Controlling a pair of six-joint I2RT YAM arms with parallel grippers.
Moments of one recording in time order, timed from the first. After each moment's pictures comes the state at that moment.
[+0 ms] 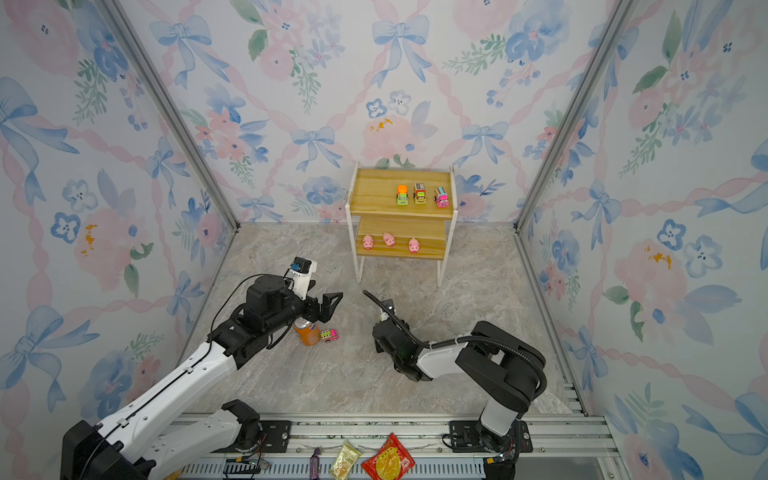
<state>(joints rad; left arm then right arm) -0.51 1.00 0.76 -0.18 0.09 -0.15 0.97 1.70 0.60 0.44 0.51 0.43</state>
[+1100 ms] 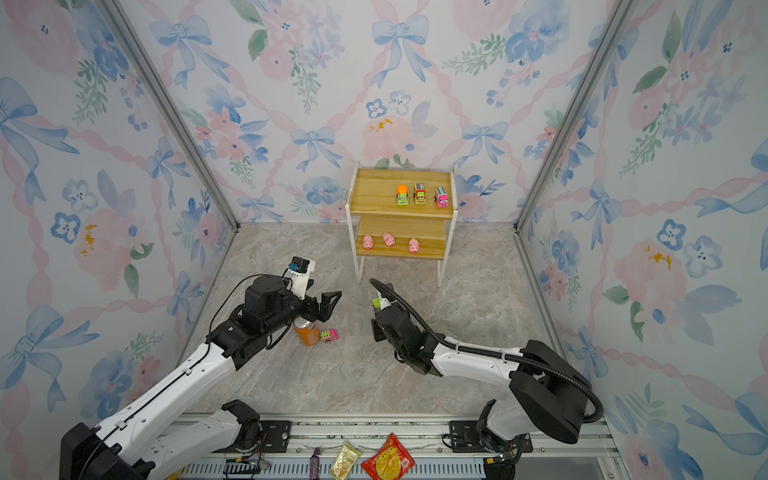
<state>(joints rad) -0.51 0.97 0.76 -0.18 0.07 -0.15 0.96 1.40 0.75 0.12 0.45 0.36</state>
